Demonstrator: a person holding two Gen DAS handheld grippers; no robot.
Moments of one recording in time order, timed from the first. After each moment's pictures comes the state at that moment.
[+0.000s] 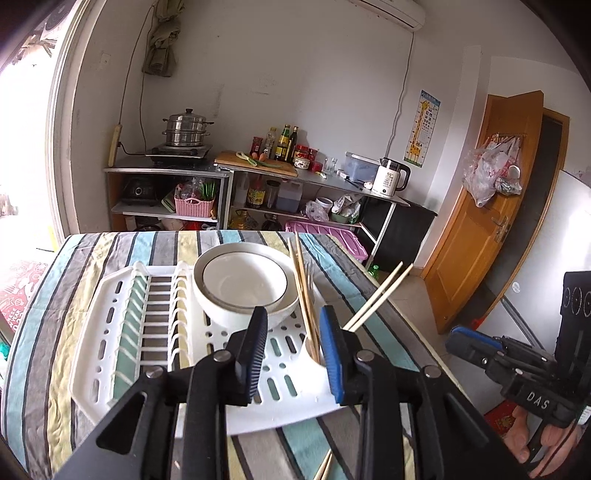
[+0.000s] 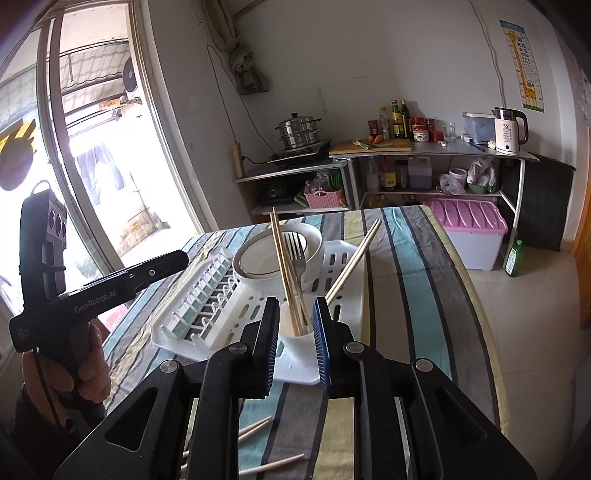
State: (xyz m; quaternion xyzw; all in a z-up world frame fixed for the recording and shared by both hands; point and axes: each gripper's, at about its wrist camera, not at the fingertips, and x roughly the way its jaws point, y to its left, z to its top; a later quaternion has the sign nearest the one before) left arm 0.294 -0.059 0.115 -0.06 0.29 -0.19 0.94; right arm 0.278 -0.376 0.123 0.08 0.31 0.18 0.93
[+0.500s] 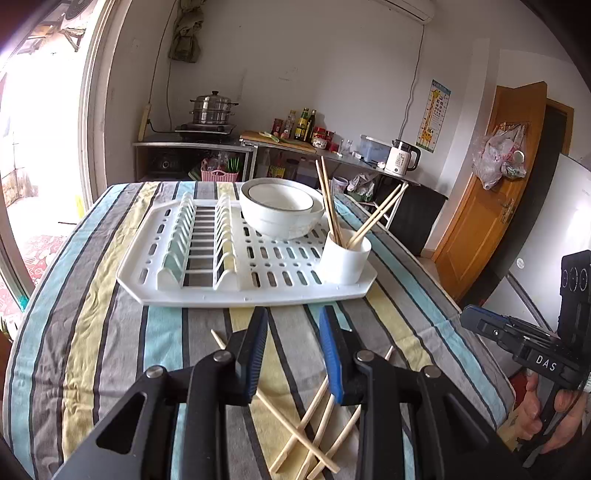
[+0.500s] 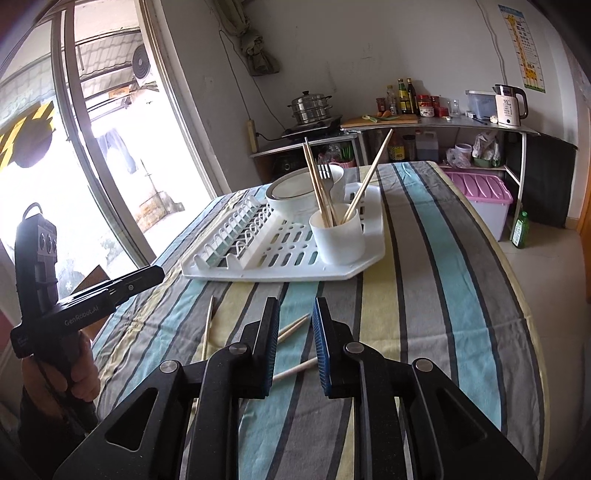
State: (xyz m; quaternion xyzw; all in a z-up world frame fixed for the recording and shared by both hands) left arm 0.184 -0.011 0.065 -0.06 0.32 -0.16 0.93; right arm 0.185 -0.364 0.079 0.08 0.34 0.20 0.92
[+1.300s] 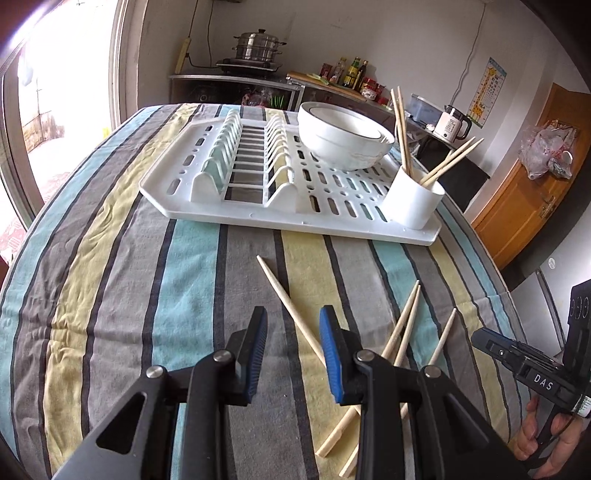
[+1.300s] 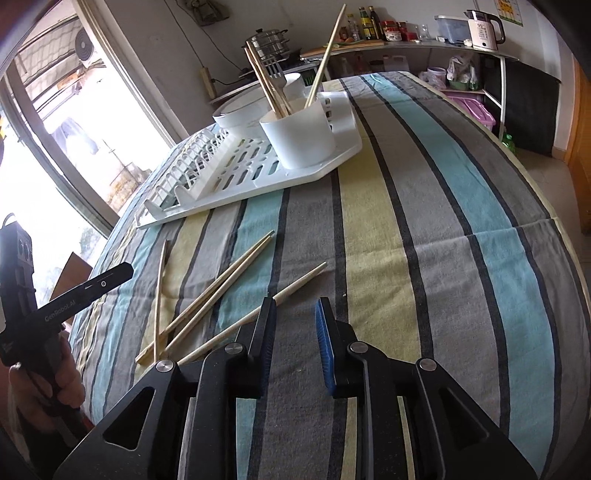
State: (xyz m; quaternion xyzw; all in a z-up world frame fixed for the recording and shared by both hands) left arm 0.210 0.009 -0.004 -0.09 0.43 -0.08 0.89; right arm 0.209 -0.359 0.001 0.12 0.47 0.14 0.87
